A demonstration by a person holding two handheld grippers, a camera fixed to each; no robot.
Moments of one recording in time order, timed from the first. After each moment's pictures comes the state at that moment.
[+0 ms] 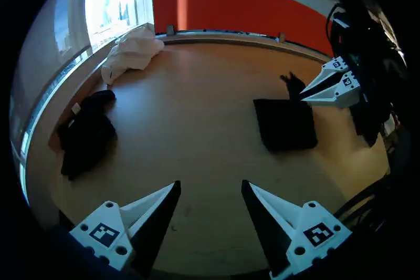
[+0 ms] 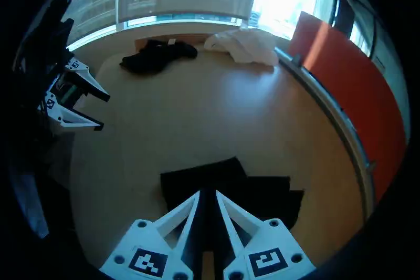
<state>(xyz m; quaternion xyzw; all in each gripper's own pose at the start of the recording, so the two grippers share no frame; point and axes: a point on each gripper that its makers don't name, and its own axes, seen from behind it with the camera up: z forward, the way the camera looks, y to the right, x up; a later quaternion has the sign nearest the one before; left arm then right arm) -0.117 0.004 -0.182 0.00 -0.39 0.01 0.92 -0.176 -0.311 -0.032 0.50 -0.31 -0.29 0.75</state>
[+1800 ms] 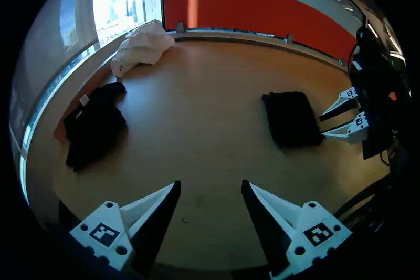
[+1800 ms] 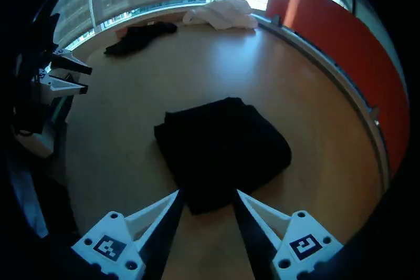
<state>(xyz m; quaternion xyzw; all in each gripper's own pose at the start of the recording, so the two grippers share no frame) -0.119 -0.014 -0.194 0.02 -0.39 0.00 0.92 -0.234 -0.246 -0.061 0.44 -0.38 -0.24 0.78</state>
